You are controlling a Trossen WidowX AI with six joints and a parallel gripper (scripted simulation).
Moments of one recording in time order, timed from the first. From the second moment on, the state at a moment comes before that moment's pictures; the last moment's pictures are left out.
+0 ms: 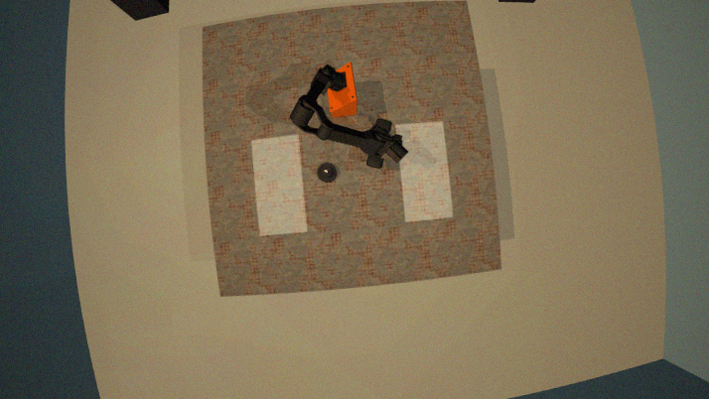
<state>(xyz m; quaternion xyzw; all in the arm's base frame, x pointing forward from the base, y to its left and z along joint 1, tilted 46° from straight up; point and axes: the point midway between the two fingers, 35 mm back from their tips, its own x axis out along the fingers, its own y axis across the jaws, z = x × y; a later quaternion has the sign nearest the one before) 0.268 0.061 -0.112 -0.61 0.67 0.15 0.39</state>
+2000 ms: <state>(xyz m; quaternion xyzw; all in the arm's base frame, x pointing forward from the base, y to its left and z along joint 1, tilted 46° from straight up) 0.271 0.026 -0.146 -0.62 0.67 0.15 0.39</state>
